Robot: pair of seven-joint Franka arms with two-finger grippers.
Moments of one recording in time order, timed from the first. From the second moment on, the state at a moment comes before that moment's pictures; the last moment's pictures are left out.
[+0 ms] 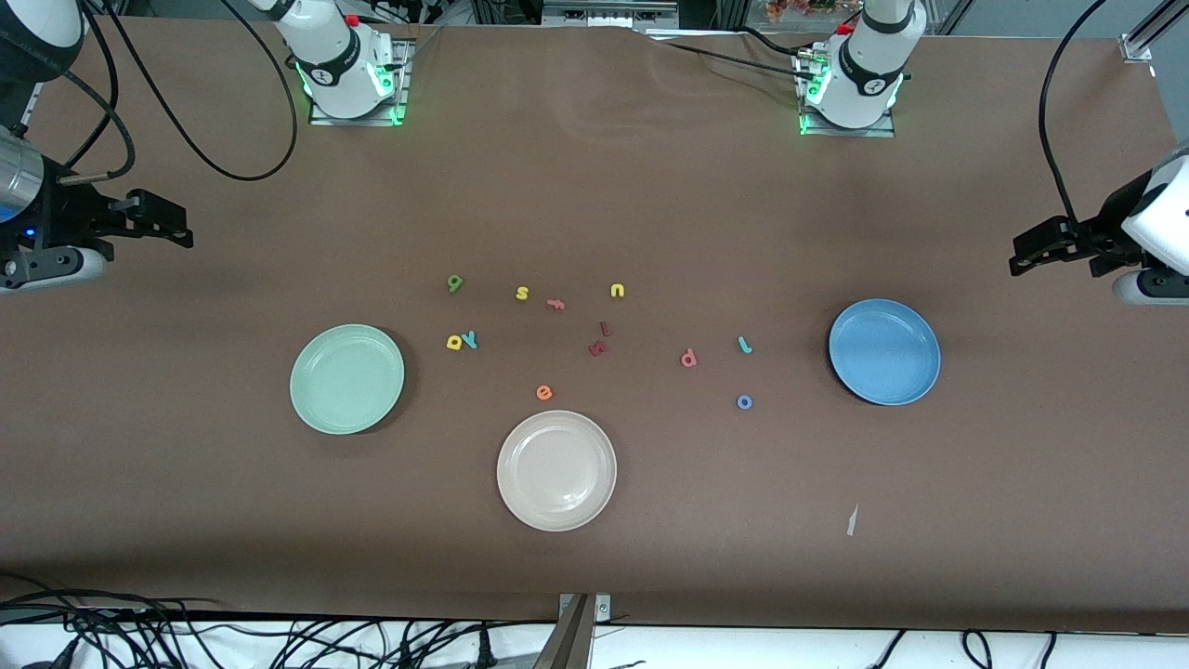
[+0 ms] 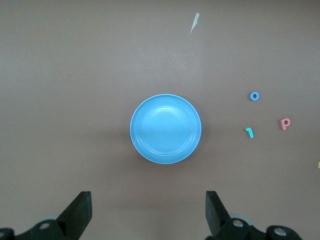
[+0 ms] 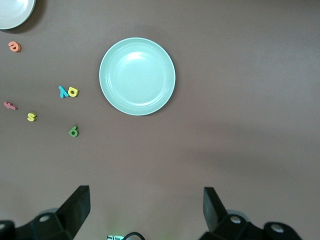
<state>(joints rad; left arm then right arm) 0.08 0.10 -0.06 -1.55 0.01 1.59 0.01 0.00 0.12 0.02 -1.51 0.00 1.52 -0.16</state>
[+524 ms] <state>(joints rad) 0.08 0.10 -0.06 -1.55 0.01 1.59 0.01 -0.01 0.12 -0.01 -1.51 0.01 1.57 -0.16</state>
